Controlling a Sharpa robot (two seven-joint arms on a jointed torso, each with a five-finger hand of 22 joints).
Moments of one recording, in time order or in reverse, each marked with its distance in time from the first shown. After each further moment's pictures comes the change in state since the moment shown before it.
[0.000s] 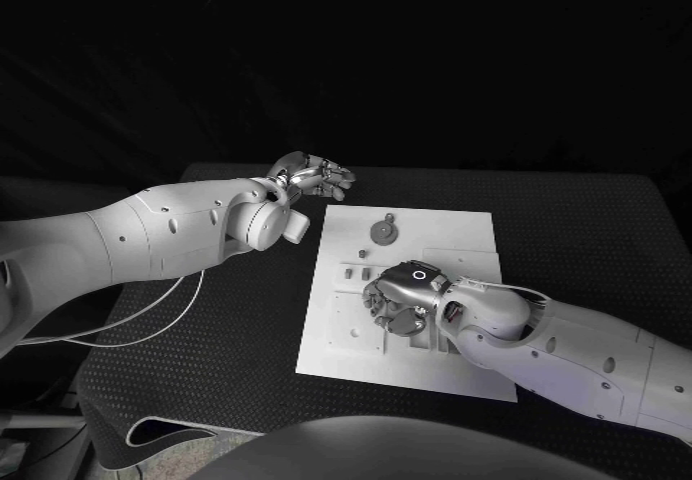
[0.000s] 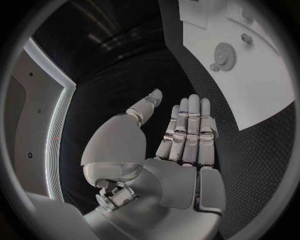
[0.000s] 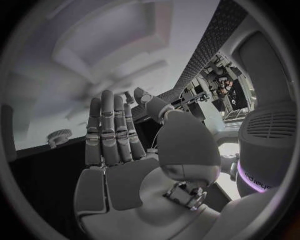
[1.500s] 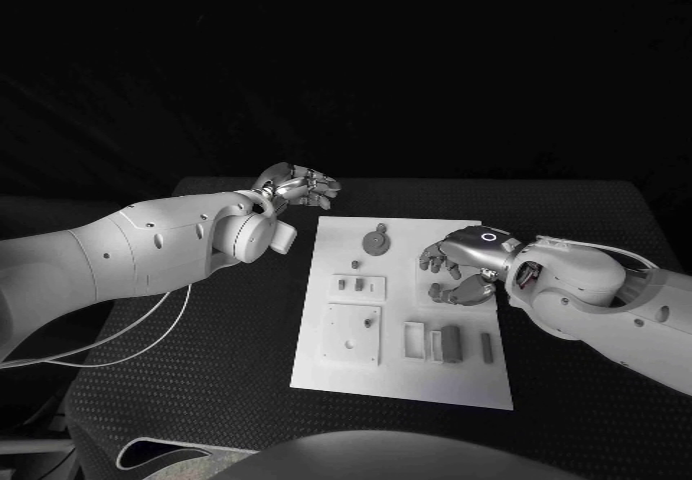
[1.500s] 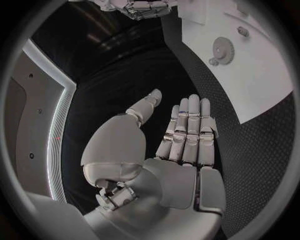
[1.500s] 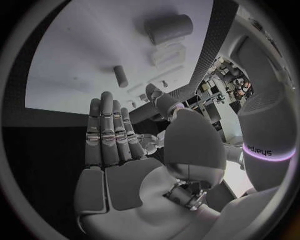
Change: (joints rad) left arm 0.000 -0.013 0.000 -0.009 0.001 0.000 0.019; left_hand -0.004 -0.004 -0.002 0.002 0.000 0.000 0.000 0.006 -0.001 0.000 0.000 0.004 0.001 0.000 0.000 -0.008 0.009 0.000 0.000 0.000 0.000 -0.004; right arm 0.159 -0.256 0.034 0.129 0.051 0.120 -0.045; right_hand -0.059 -0.114 -0.041 0.072 0.000 -0.119 -0.024 -0.058 -0.034 -0.079 0.025 -0.047 0.029 -0.019 0.012 0.024 0.108 0.000 0.009 -0.009 0.023 0.091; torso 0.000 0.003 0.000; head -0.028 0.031
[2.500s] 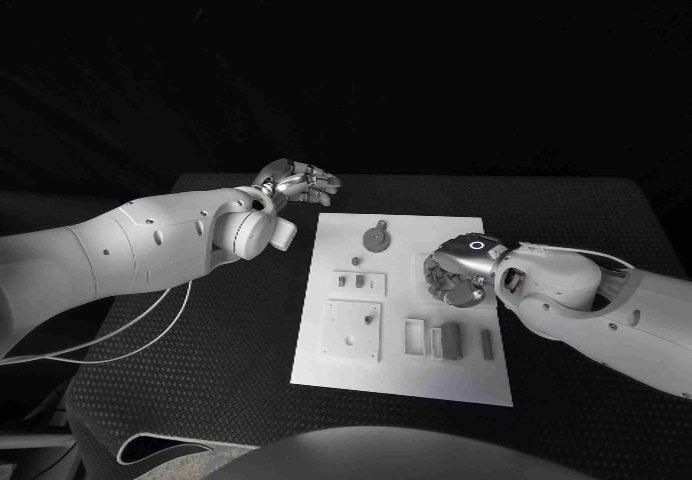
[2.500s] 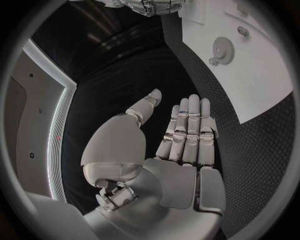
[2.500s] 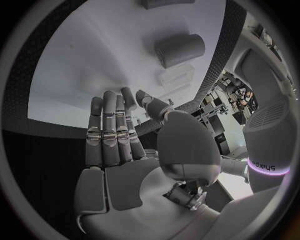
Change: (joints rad) left arm 0.000 0.002 0.000 -0.001 0.001 0.000 0.002; left_hand 0.000 0.000 -0.003 0.003 0.000 0.000 0.000 0.000 0.000 0.000 0.000 0.000 0.000 0.000 0.000 -0.004 0.003 0.000 0.000 0.000 0.000 -0.002; right arm -0.021 0.048 -0.019 -0.051 -0.087 0.057 -0.043; right_hand 0.044 0.129 0.021 -0.015 0.000 0.125 0.015 0.073 0.024 0.125 -0.057 0.067 0.059 0.065 -0.050 0.035 0.032 0.000 0.060 -0.023 0.034 0.000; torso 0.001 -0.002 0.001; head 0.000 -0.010
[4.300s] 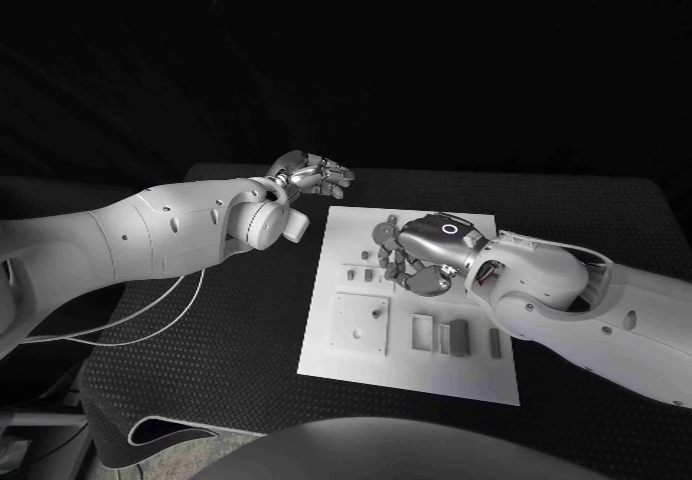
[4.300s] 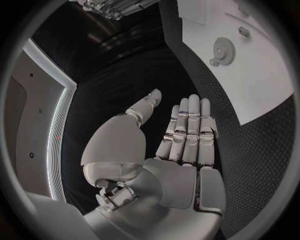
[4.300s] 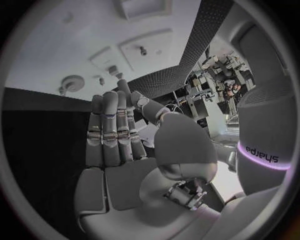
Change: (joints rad) left arm 0.000 0.008 0.000 -0.004 0.001 0.001 -0.002; left_hand -0.004 0.004 0.000 0.000 0.000 0.000 0.000 0.000 -0.002 0.000 0.000 0.000 0.000 0.000 0.000 -0.004 0.005 0.000 0.000 0.000 0.000 -0.002; right arm -0.006 0.080 0.052 0.142 0.047 -0.123 0.008; right_hand 0.045 0.123 0.029 -0.071 -0.003 0.073 -0.026 0.023 0.000 0.081 -0.041 0.029 0.046 0.078 -0.035 0.075 0.049 0.000 0.093 -0.040 0.056 0.000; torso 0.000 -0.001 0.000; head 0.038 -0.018
